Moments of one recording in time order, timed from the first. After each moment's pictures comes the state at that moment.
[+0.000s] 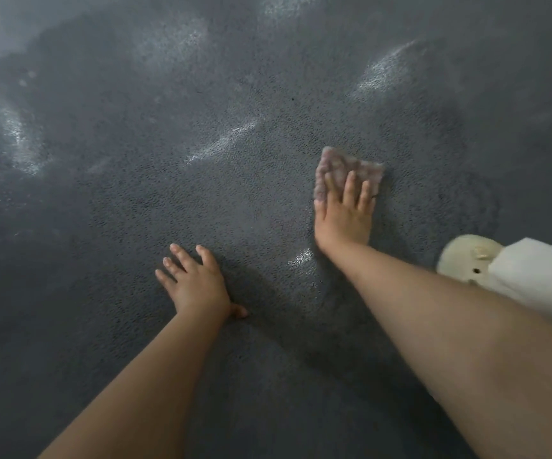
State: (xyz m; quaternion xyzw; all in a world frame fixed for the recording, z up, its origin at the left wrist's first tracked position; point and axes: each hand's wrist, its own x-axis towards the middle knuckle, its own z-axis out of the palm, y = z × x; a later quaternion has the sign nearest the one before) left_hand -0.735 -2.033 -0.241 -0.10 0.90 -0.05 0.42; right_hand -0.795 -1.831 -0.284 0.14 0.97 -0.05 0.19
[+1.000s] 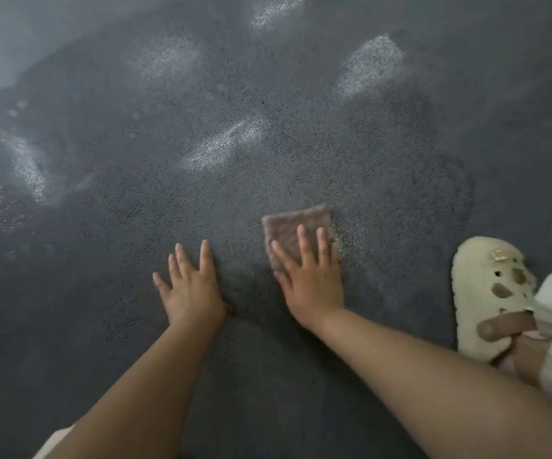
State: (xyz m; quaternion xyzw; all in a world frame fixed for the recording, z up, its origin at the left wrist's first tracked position) left_hand -0.713 -2.012 -0.235 -0.08 0.94 -0.02 0.33; right_hand -0.687 -1.843 -0.285 -0.01 0.98 -0.08 0.19
